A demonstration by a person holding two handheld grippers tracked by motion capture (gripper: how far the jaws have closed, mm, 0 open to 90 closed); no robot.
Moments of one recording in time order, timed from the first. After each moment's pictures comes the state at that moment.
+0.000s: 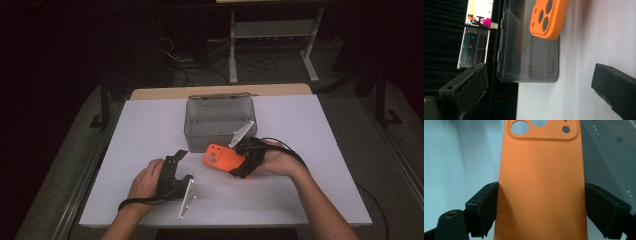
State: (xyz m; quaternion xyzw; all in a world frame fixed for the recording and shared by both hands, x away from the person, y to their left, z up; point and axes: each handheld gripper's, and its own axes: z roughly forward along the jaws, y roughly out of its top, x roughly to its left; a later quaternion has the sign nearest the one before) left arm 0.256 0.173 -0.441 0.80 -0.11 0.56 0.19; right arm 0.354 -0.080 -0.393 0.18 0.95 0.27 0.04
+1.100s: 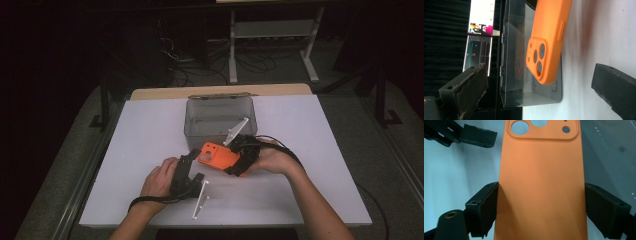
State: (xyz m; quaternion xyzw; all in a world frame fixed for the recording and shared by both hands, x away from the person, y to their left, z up) left arm 0.258 0.140 -0.442 0.79 -0.14 0.57 0.18; right arm 0.358 -0.067 -0.389 0.18 0.95 0.27 0.03
